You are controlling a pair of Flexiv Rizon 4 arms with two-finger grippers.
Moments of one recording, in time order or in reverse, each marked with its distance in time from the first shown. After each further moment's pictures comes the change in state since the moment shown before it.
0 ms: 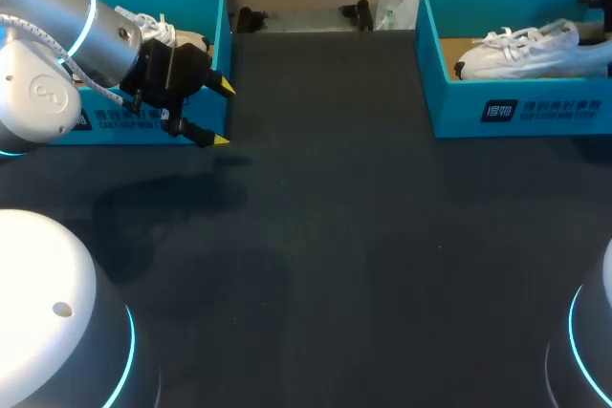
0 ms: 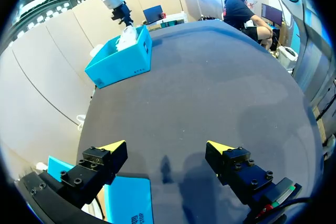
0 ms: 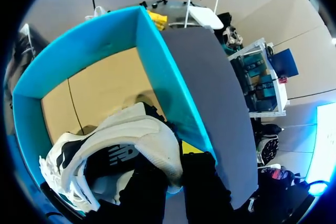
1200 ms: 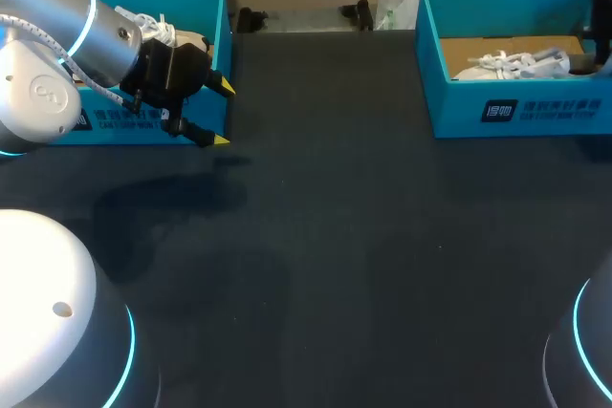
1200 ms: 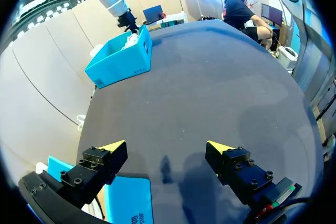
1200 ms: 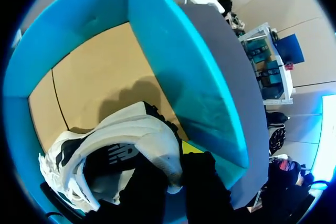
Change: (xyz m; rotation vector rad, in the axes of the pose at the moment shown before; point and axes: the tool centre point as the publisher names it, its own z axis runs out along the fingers) left arm 0.000 0.000 0.000 0.000 0.000 0.000; right arm 0.016 -0.022 0.057 0.092 0.023 0.040
